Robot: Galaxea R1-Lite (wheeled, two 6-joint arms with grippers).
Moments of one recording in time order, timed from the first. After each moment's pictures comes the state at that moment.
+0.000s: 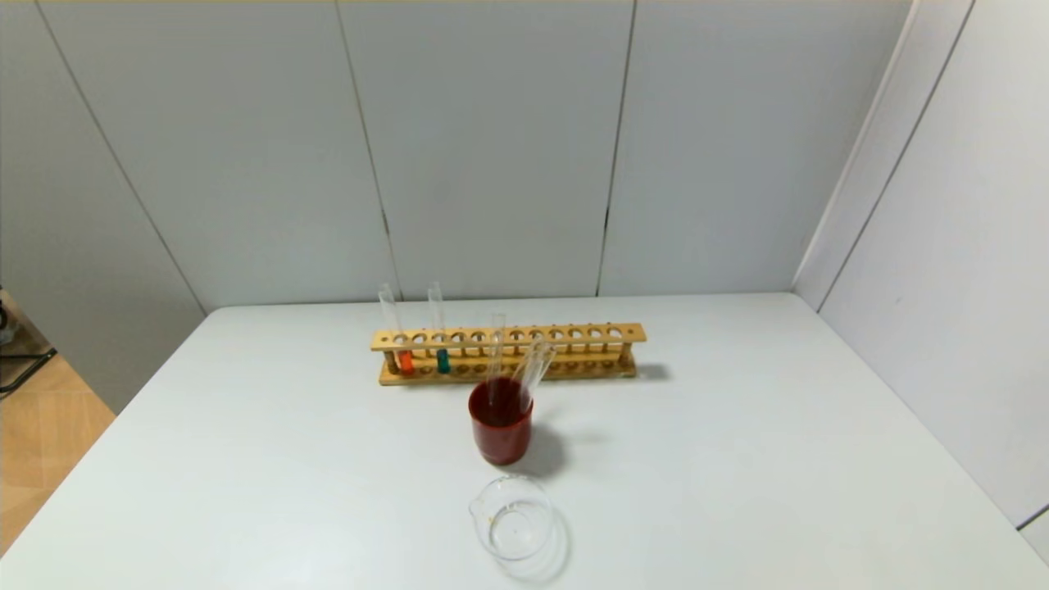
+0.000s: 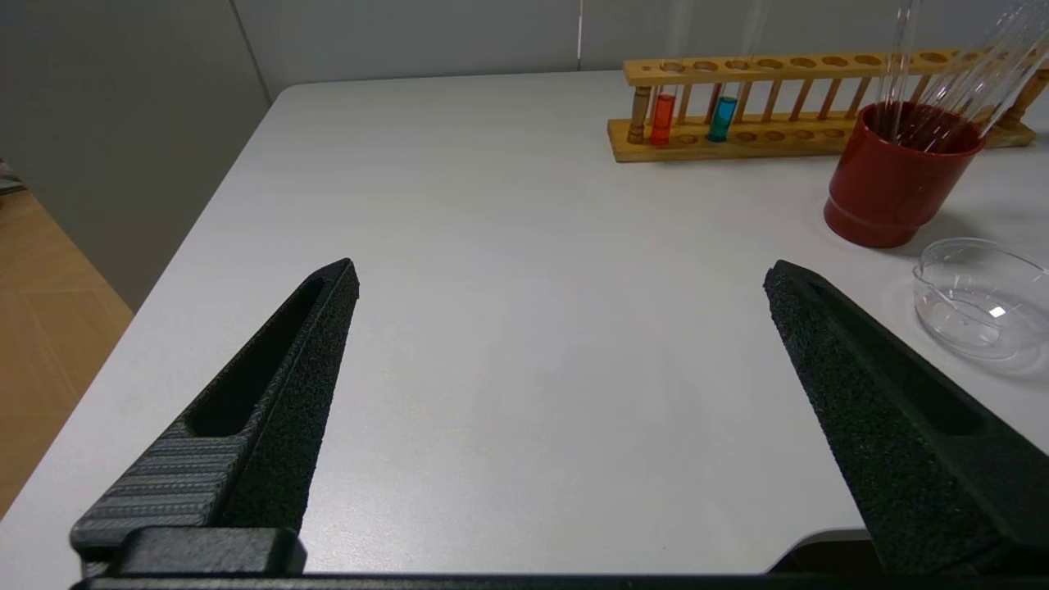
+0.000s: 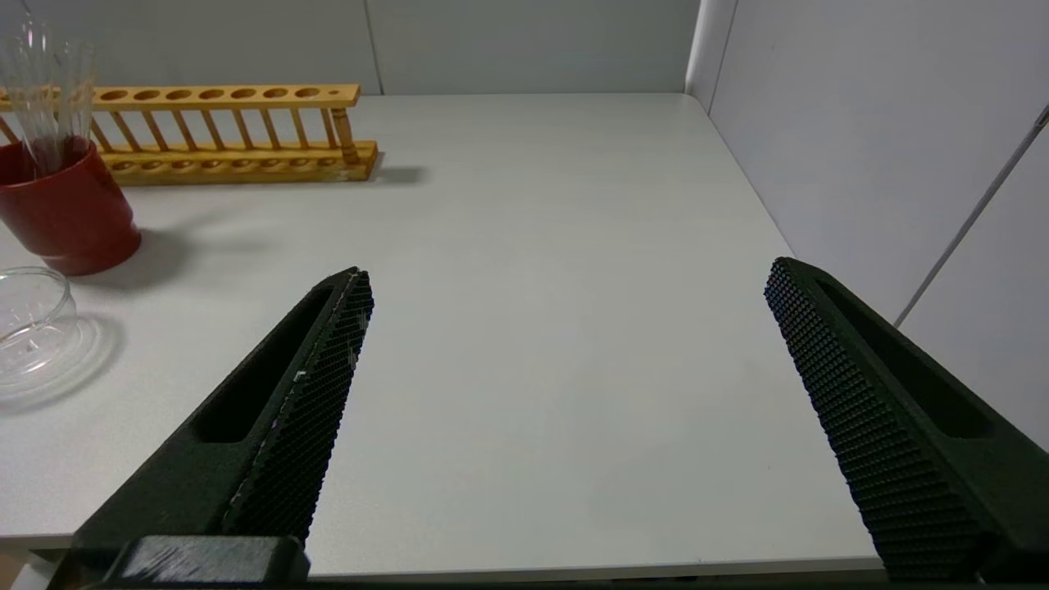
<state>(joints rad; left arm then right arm) 0.00 0.00 0.00 -0.01 0.00 -0.01 0.00 0.00 0.00 0.00 0.00 0.01</state>
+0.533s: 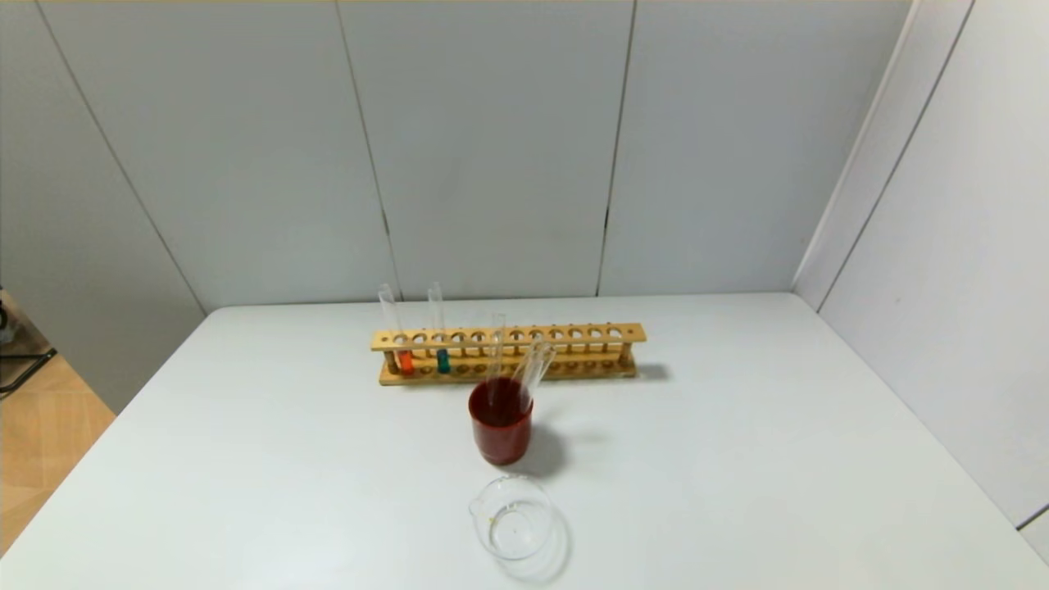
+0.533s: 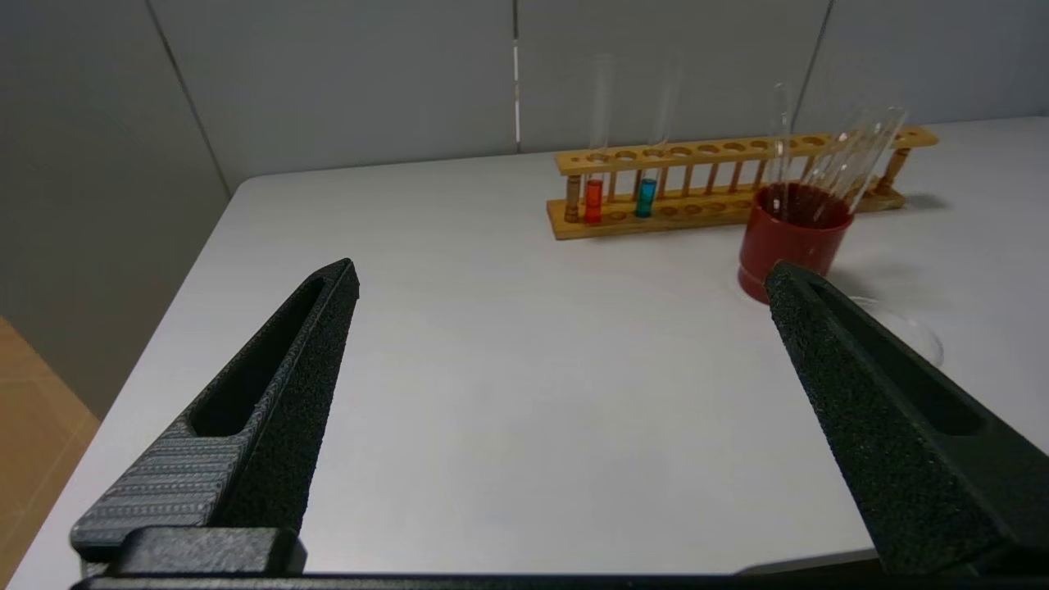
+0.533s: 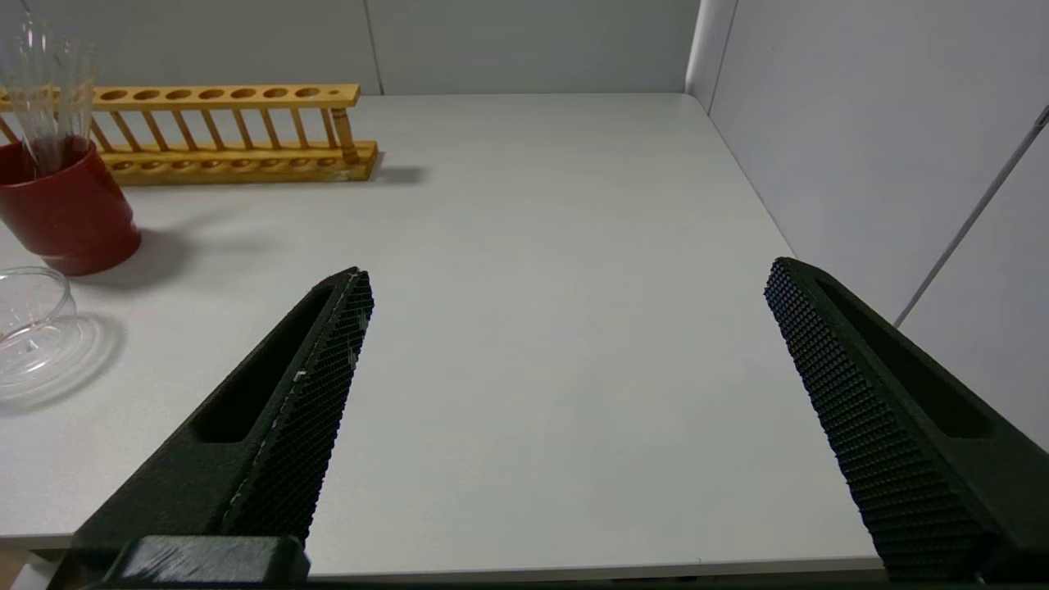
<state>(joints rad) 0.00 0.02 -0.18 0.06 -0.11 -0.01 0.00 0.00 0.00 0.00 0.00 0.01</state>
